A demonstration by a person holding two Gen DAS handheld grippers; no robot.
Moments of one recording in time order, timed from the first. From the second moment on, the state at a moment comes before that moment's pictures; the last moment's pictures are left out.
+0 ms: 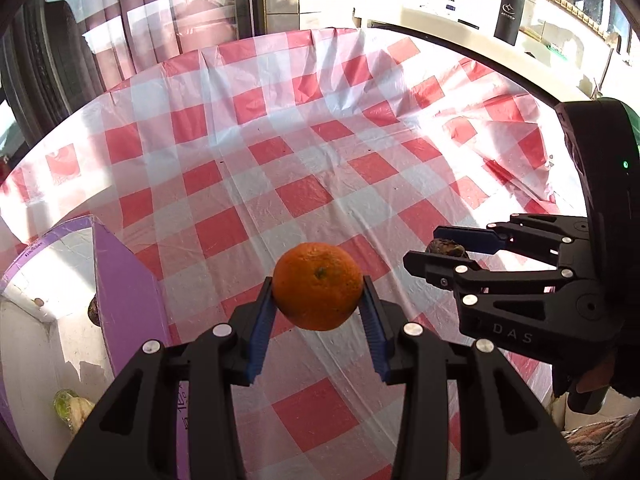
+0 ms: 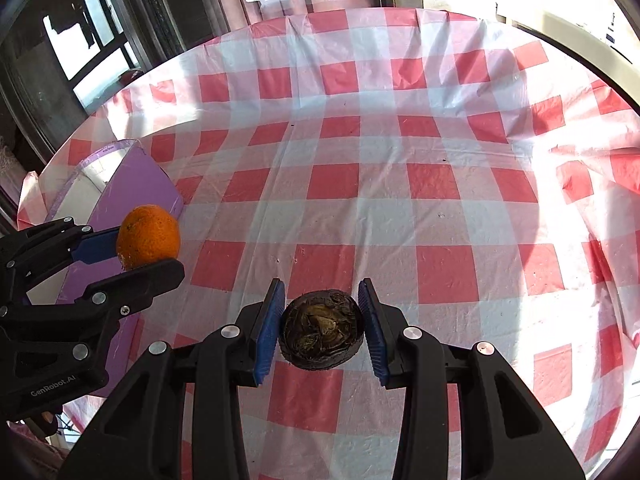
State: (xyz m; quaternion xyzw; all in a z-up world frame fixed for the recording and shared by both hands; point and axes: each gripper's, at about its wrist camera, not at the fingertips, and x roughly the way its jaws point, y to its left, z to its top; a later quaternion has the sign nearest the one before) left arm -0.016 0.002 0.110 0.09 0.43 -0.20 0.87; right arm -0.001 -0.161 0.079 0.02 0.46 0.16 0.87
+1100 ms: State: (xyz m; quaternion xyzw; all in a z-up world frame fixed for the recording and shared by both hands) left arm -0.042 0.241 0.104 0.01 0.46 -0.05 0.89; right arm -0.052 0.056 0.133 -0.08 0.41 0.29 0.86
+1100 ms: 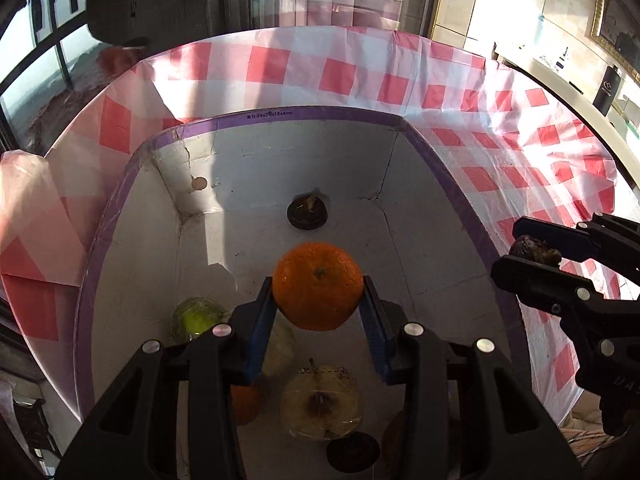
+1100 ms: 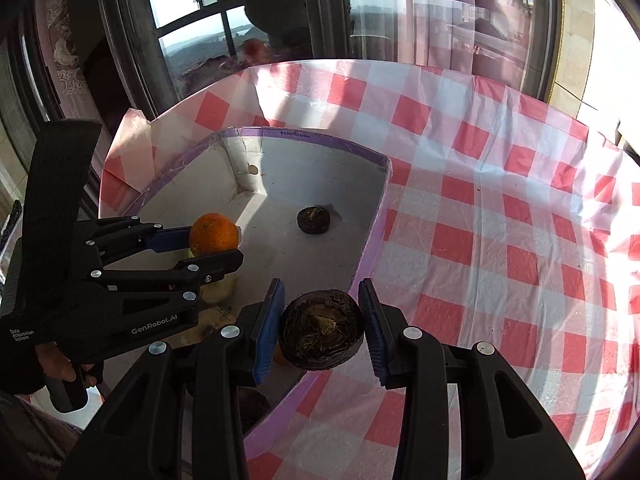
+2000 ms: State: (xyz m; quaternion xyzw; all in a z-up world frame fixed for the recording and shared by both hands) left arm -0.059 0.299 0.099 -0.01 0.48 0.02 0.88; right arm -0.068 0.138 0.087 -0.18 0.47 0.34 0.79
